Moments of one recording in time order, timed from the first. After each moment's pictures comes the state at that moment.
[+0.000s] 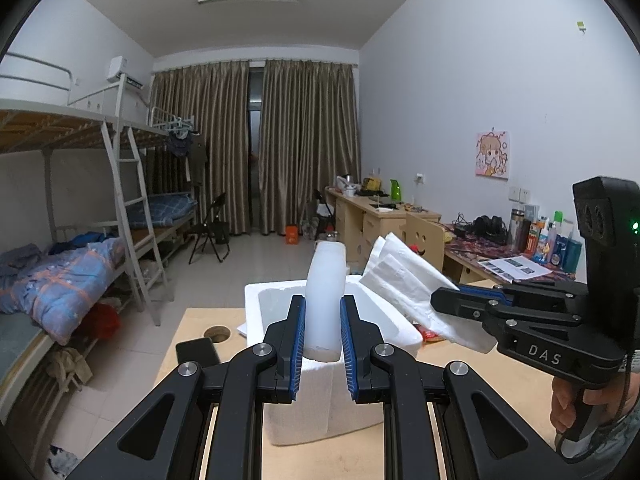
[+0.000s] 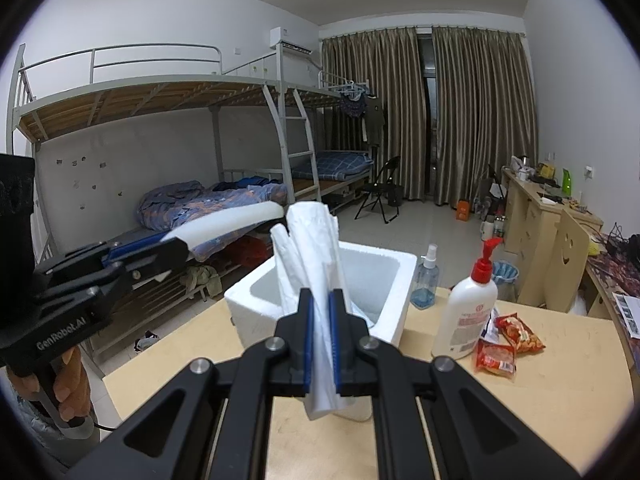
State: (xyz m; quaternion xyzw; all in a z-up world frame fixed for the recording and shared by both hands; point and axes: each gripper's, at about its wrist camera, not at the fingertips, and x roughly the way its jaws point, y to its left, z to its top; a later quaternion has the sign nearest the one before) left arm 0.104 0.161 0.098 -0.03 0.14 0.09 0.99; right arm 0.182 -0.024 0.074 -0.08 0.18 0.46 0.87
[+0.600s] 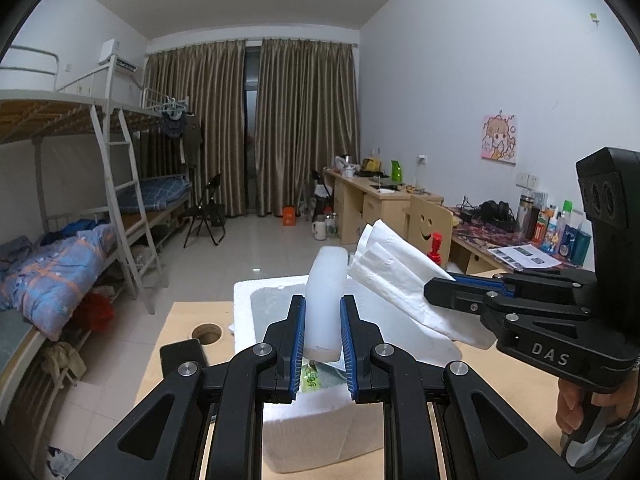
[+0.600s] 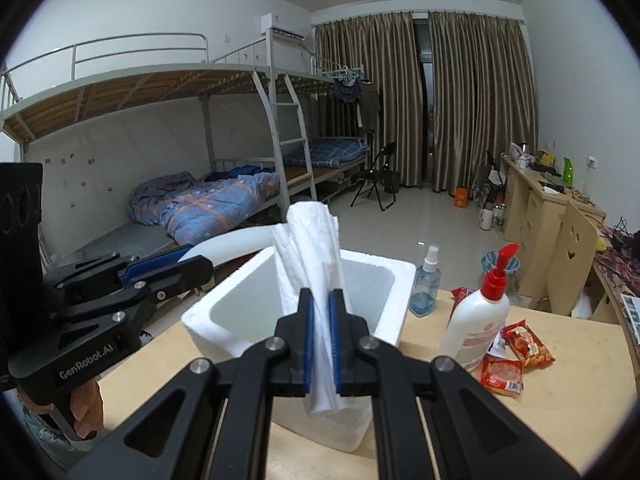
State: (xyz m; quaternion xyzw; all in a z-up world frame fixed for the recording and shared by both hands) left arm 0.177 0.185 0.081 -0.03 0.18 0.08 0.98; right arm 0.226 0.012 0.070 -0.08 0.21 0.45 0.86
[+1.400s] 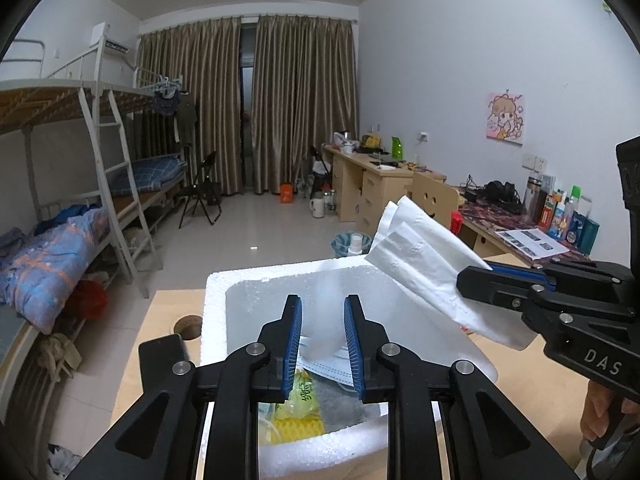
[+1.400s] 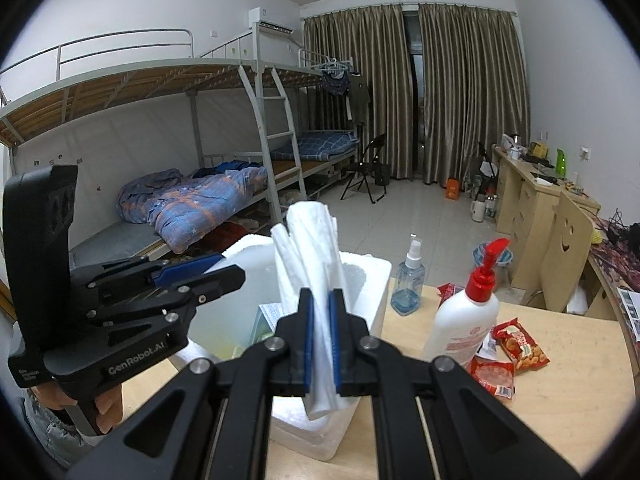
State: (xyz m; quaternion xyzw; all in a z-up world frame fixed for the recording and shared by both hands) left arm 0.234 0.196 0.061 -0.04 0.22 0.08 0.97; right arm 0.248 0.011 0.069 -0.08 0.22 0.43 0.87
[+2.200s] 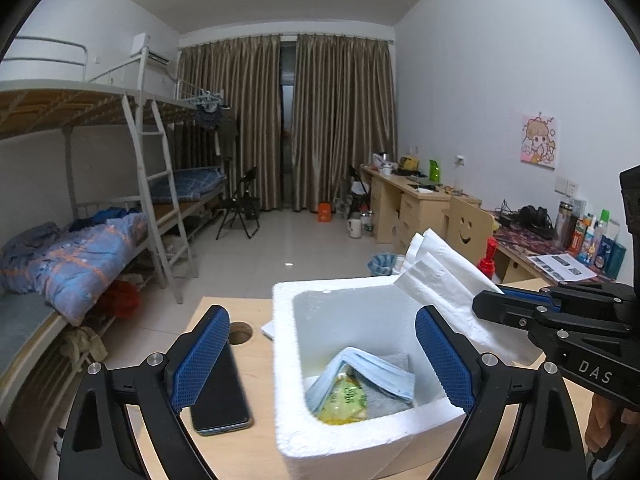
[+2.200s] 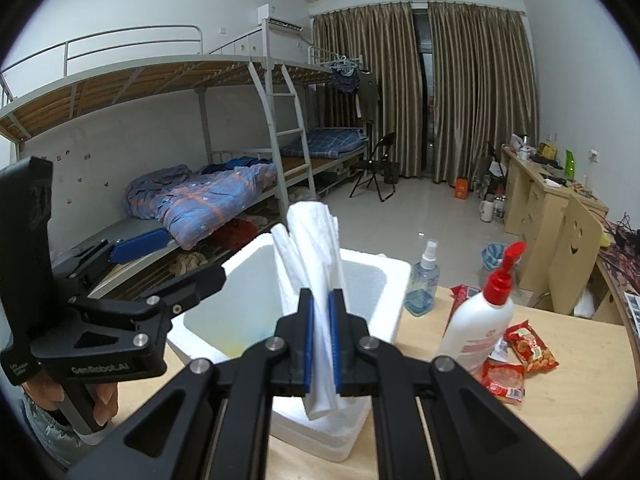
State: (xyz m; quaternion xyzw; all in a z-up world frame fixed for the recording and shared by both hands) left arm 0.198 0.217 0.070 -0.04 0.18 0.15 0.97; right arm 0.246 0.024 0.064 -0.09 0.22 0.45 0.86
